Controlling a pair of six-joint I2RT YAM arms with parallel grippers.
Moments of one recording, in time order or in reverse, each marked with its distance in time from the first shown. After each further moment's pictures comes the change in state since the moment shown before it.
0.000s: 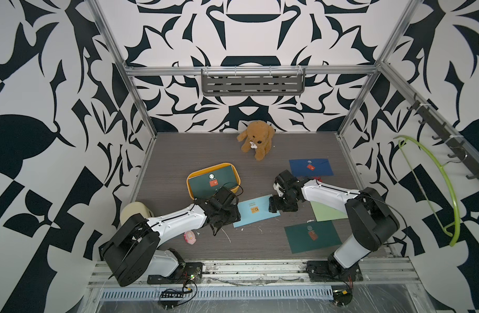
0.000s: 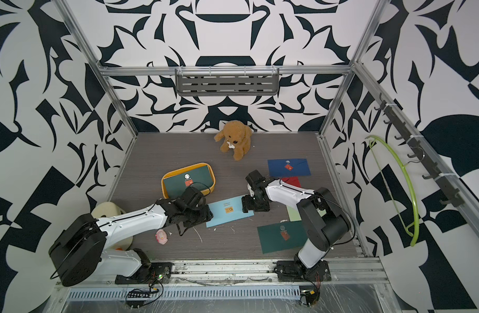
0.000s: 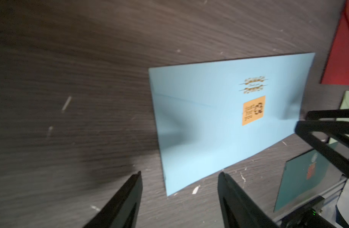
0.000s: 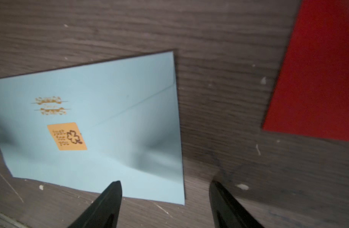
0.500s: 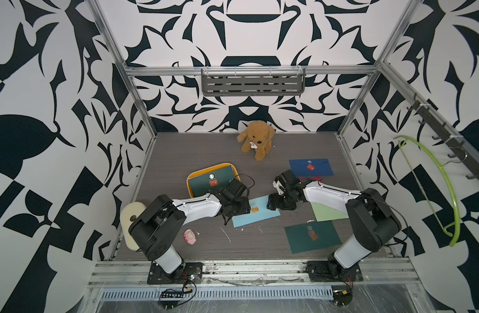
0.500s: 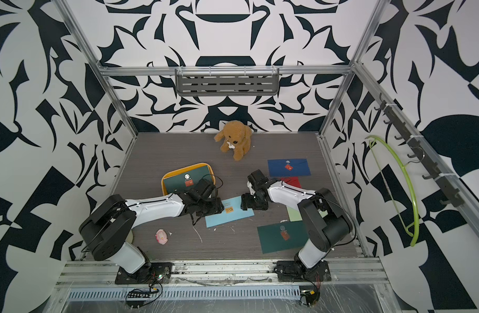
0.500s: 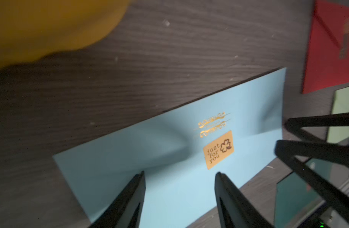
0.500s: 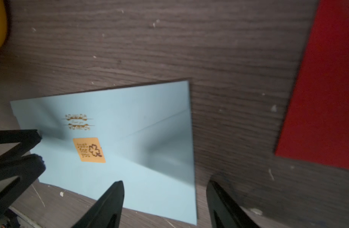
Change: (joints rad) left arm -0.011 0.253 0.148 0.143 0.015 0.114; right arm -0.026 -0.021 -0.048 0.123 -0.058 0.014
